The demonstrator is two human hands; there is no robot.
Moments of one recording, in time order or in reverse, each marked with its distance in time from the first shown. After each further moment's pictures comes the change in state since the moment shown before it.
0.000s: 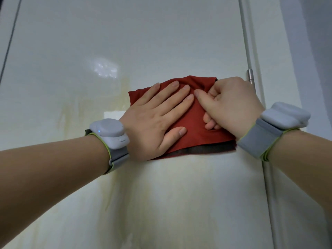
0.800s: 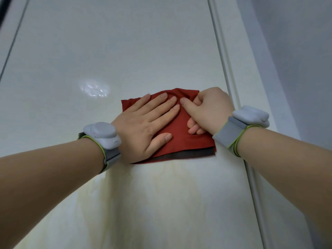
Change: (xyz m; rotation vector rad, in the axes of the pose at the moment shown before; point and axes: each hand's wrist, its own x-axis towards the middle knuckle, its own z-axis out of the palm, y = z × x) left_hand 0.051 -0.061 -0.014 0.005 -0.029 0.044; right_hand 0.066 -0.029 -0.013 0.129 -0.010 0.133
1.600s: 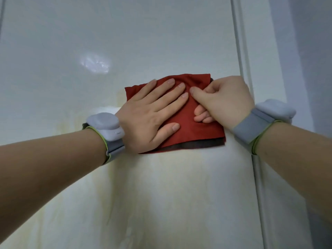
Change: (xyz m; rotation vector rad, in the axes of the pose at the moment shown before) left_hand -0.018 0.023 0.006 -0.030 0.059 0.037; right_hand -0.028 0.020 0.004 0.316 -0.021 0.084
